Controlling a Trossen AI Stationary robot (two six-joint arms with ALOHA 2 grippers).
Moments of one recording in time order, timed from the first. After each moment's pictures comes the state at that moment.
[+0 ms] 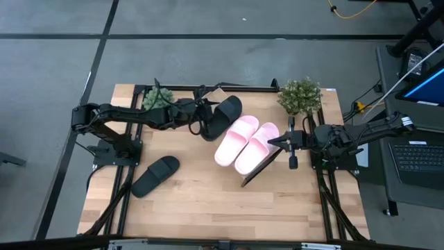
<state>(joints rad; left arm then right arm) 0.24 1.42 0.83 0.29 -0.30 0.45 0.24 0.67 0.51 -0.03 0.29 -0.08</state>
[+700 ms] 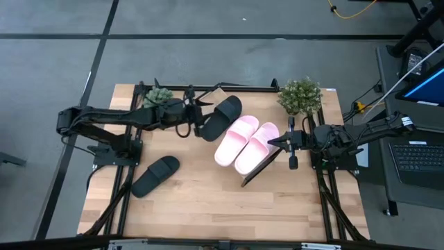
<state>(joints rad) 0.18 1.24 0.83 0.15 -0.30 0.47 0.24 0.67 0.51 -0.05 0.28 -0.06</state>
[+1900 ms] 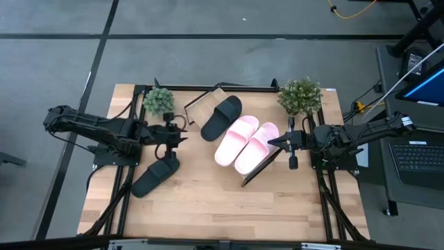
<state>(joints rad) -0.11 0.93 0.72 -0.50 -0.43 0.15 0.24 0.67 0.51 -0.05 0.28 -0.06</state>
